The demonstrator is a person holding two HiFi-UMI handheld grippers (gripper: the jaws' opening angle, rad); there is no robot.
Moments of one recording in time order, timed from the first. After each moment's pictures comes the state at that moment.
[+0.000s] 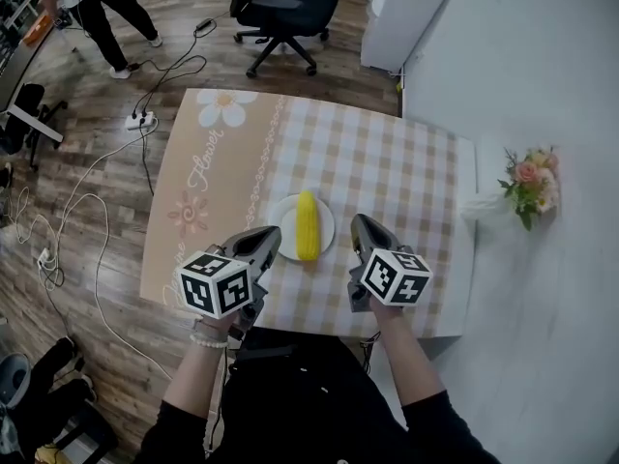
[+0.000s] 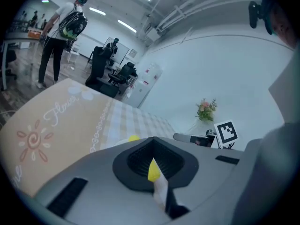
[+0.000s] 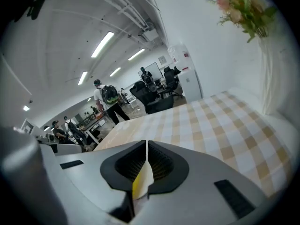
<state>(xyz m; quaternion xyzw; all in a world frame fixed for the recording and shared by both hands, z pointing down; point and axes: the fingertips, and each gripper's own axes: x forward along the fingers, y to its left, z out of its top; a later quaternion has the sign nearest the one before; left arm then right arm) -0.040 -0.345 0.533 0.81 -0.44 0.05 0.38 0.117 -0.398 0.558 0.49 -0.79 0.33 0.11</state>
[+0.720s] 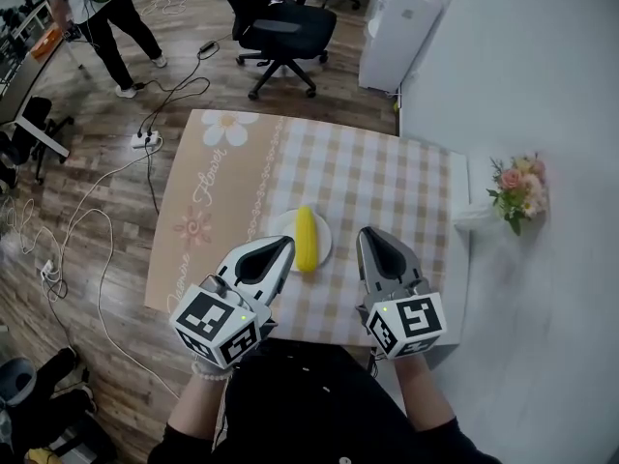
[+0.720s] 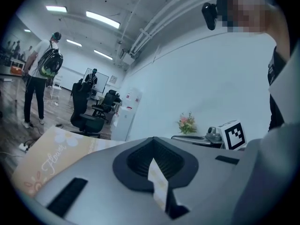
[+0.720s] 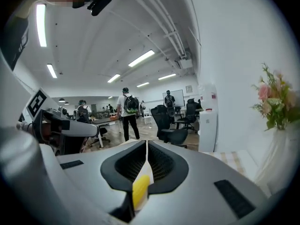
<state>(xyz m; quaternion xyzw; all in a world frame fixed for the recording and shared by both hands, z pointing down) -0.014 -0.326 0.401 0.88 -0.45 0.00 0.19 0.103 -0.363 0.416 0.46 -0.88 0.10 0.10</state>
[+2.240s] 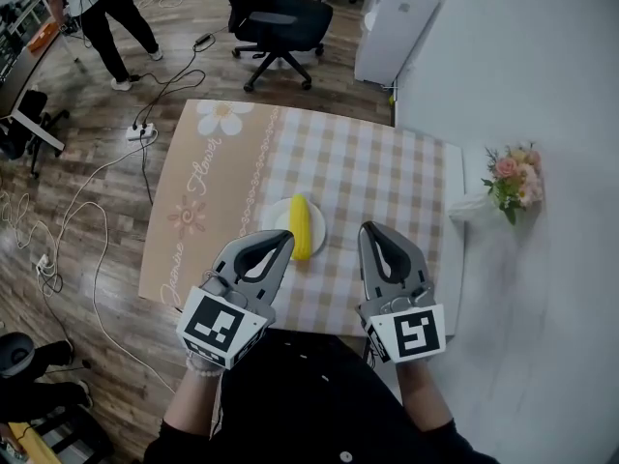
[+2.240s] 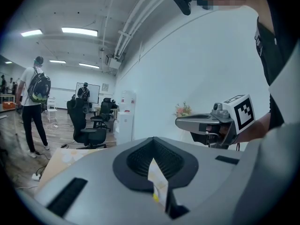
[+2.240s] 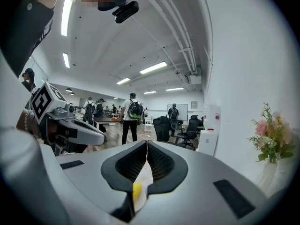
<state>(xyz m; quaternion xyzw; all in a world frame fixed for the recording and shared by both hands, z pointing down) -0.001 -0.310 0.397 0.89 -0.45 0.07 0.08 0.101 -0.338 0.370 0.44 -0.89 -0.02 0.10</state>
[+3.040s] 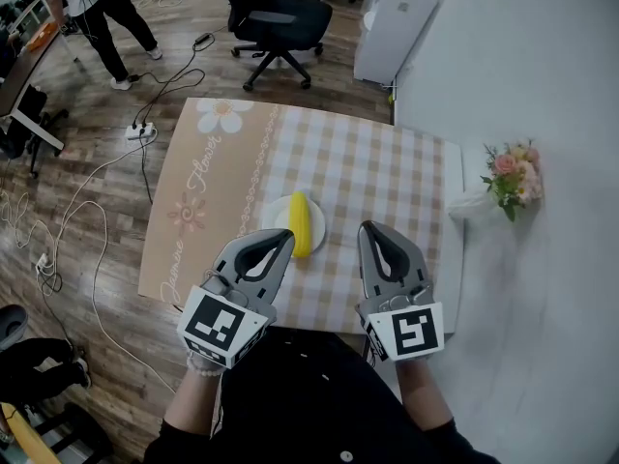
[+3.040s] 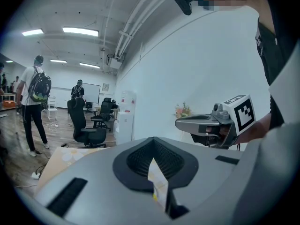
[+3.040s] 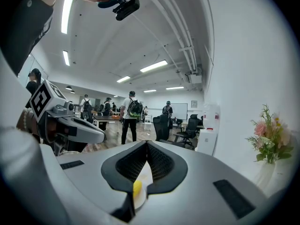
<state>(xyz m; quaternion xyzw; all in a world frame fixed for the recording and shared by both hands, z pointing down) 0.004 -0.305 0.395 0.89 -0.44 0.07 0.07 0.102 -0.334 0.374 0.45 -0.89 -0.02 0.11</state>
